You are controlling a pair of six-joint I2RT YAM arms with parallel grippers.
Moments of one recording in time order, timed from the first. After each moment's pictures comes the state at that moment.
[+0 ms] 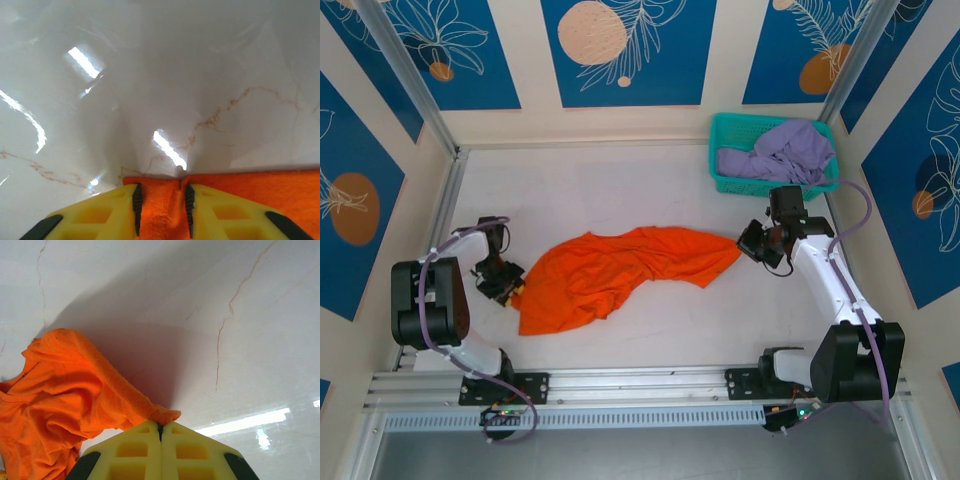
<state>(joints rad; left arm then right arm) 0.10 1.59 0.86 -0.92 0.06 -0.83 0.02 1.24 0.98 -0.89 -0.23 0.63</state>
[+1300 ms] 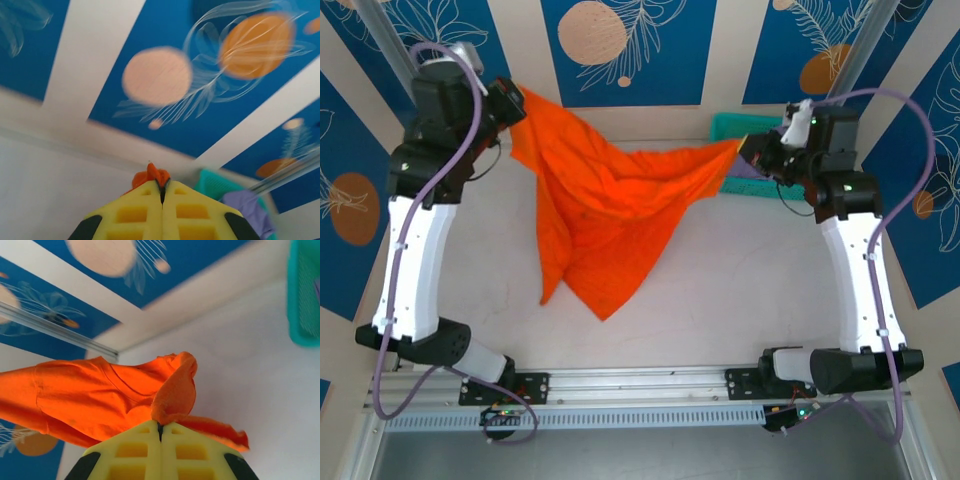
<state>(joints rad) -0.30 1.49 2.20 -0.86 -0.10 -0.59 0.06 1.28 1.70 -0.82 -0.47 0.64</state>
